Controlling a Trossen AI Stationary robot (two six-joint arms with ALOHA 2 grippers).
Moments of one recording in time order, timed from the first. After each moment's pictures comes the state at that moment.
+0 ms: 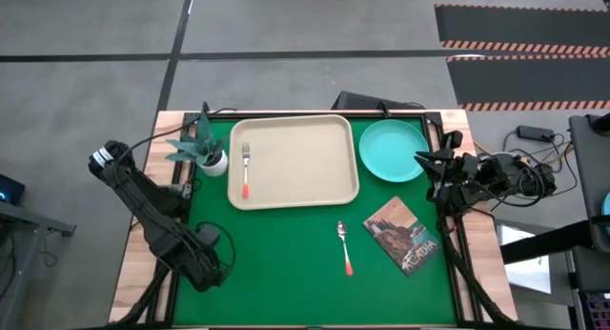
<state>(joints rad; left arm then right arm) -0.82 1.38 1.17 -1.17 0.10 -1.94 0.17 0.10 0.34 0.09 0.39 -0.36</state>
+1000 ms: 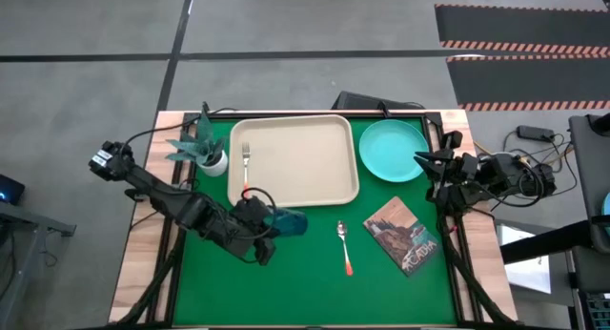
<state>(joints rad) -0.52 1.39 1.25 -0.69 -0.45 -1.12 0.17 0.10 0.34 0.08 0.39 -0.37</state>
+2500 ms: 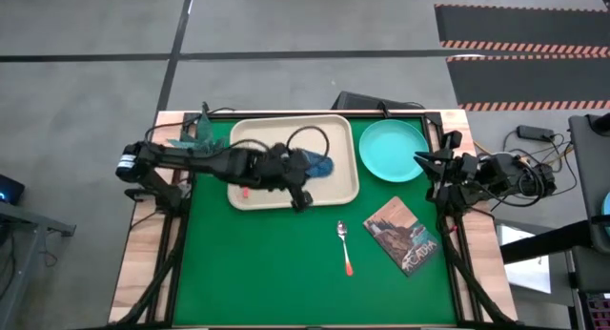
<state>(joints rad) -0.07 1.62 1.59 -0.82 -0.37 -0.44 0.17 0.11 0.34 0.08 0.39 -0.35</state>
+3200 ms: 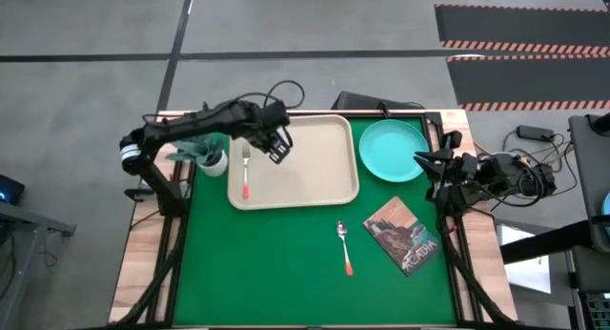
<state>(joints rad) 0.39 1.62 1.51 -1.12 -0.20 -0.40 0.17 0.11 0.34 0.08 0.39 -0.36</state>
